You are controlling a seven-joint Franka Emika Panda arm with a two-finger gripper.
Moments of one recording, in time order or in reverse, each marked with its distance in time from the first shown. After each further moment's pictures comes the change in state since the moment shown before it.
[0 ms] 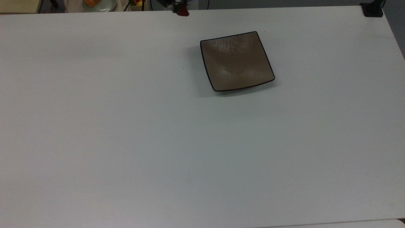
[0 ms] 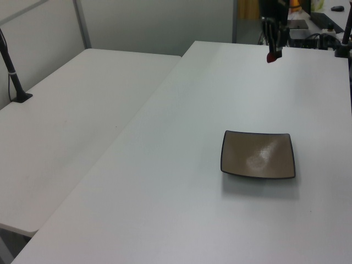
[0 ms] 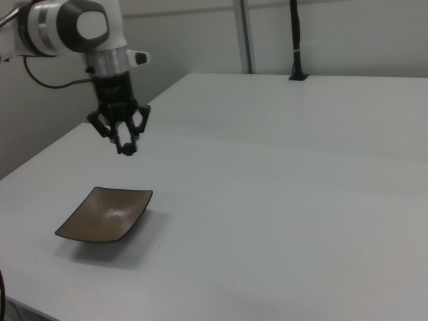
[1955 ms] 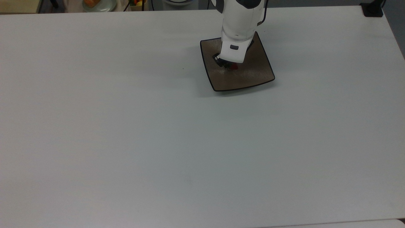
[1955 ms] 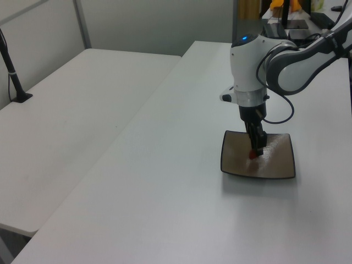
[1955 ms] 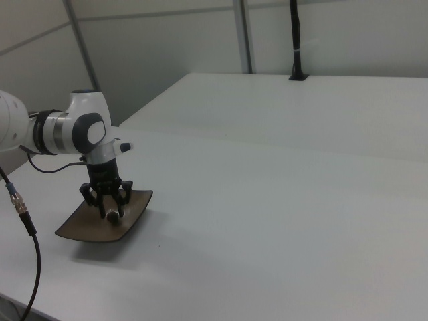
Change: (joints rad) arm 0.210 0.204 0.037 -0.367 0.043 0.570 0.309
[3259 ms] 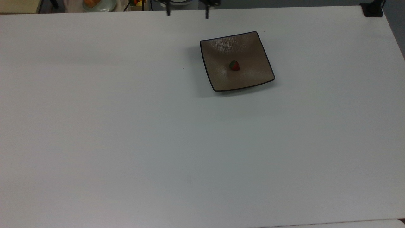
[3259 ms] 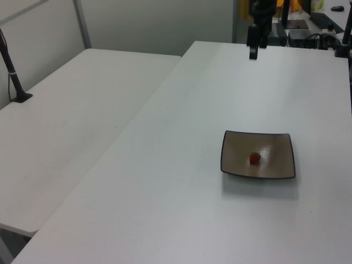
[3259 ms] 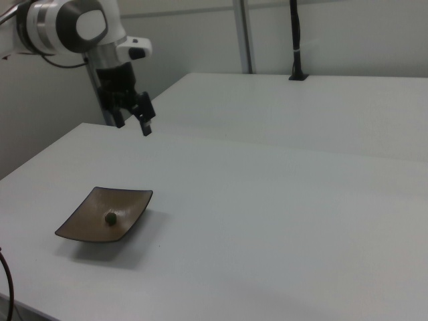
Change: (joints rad) arm -0.033 -0.205 -0.222 0.369 0.000 -0.399 0.421
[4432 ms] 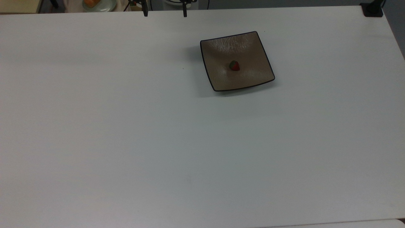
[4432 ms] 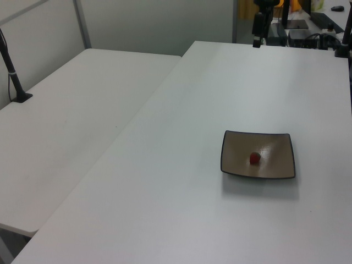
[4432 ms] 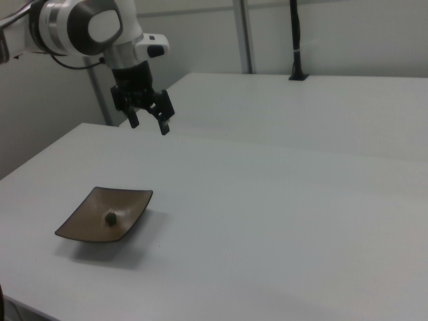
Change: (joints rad) arm -0.109 -0.025 0.024 -0.029 0.009 0.049 -0.167
